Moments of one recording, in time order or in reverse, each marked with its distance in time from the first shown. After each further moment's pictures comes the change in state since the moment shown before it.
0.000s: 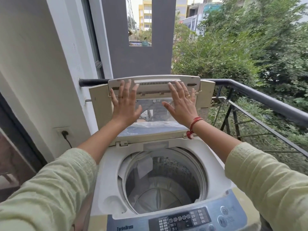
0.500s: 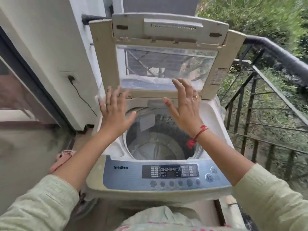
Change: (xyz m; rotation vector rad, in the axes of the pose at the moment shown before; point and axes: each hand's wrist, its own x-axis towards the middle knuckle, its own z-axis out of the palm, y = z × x) left_hand -0.178 0.017 0.009 -0.102 -0.235 -0.333; right_hand -0.129 -0.039 0.013 0.370 -0.043 0.013
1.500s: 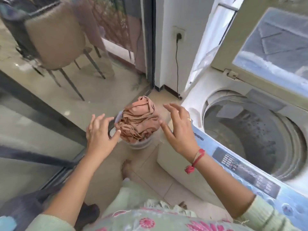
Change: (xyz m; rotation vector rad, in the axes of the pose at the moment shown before) left_hand -0.320 -0.127 -0.115 0.148 0.074 -0.883; right_hand -0.130 -0.207 0.083 0.554 -0.655 -0.306
